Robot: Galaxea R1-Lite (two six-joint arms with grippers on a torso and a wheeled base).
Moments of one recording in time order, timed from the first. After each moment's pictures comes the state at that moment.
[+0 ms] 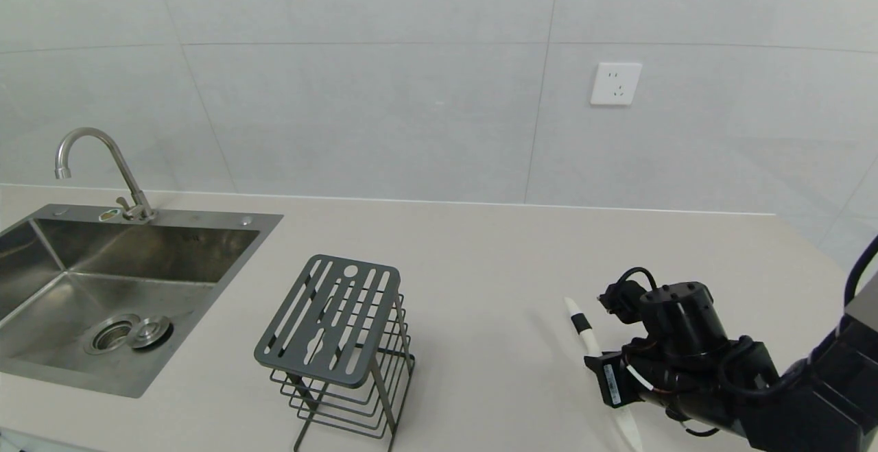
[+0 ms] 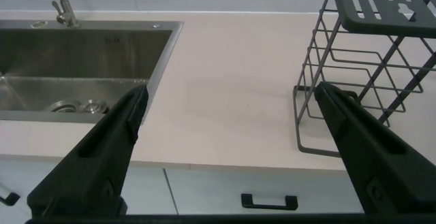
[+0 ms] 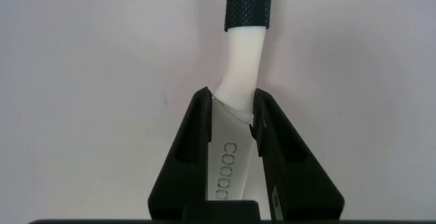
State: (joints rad) left arm 0.00 0.00 0.00 0.00 -0.04 0.01; right arm 0.49 1.97 -0.39 -0.77 -0.12 0.18
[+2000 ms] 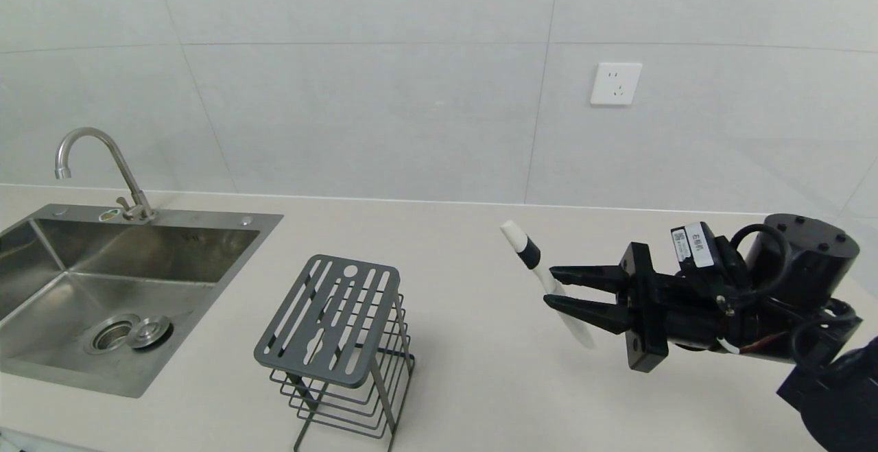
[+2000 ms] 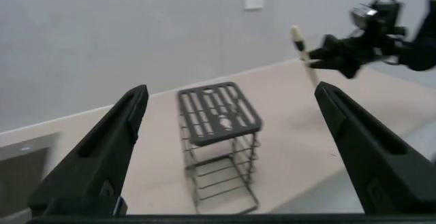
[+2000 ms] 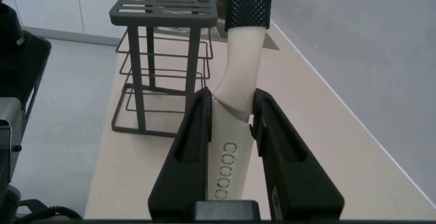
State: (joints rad) left arm -0.07 0.24 -0.30 -0.19 -0.49 -0.07; right arm 0.39 1.86 -0.37 -1.42 0.92 -0.30
